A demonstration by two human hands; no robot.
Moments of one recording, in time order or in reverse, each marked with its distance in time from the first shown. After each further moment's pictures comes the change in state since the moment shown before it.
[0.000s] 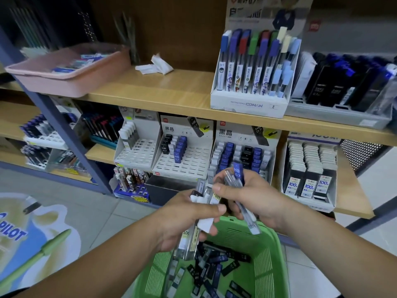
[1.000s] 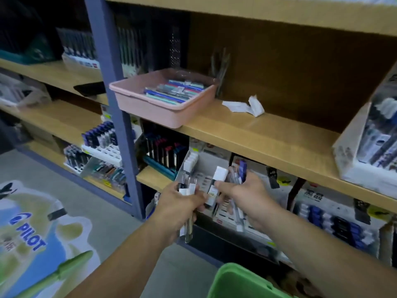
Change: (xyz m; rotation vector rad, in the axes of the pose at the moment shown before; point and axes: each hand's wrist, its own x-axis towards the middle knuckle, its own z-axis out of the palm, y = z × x) left_hand 0.036 0.045 -0.209 -0.206 0.492 0.362; right_hand 0.174 -0.077 0.160 -0.141 0.185 -0.138
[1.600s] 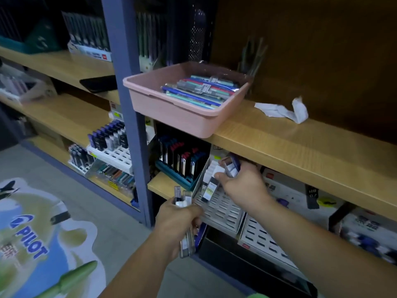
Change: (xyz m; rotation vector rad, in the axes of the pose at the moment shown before) left_hand 0.075 -0.028 -0.058 -0.089 0.141 -0.230; right_hand 0.102 -0.009 0.071 -0.351 0.089 -0.189
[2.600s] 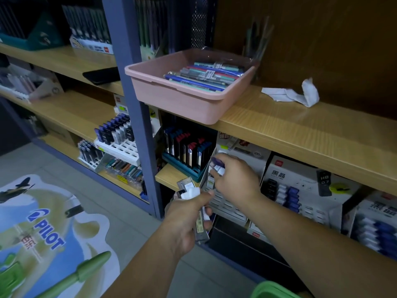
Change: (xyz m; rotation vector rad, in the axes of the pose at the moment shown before) left_hand -0.003 -0.007 0.004 -0.249 -0.100 -0.111; right_hand 0.007 0.024 0.038 -0.461 0.051 -0.264
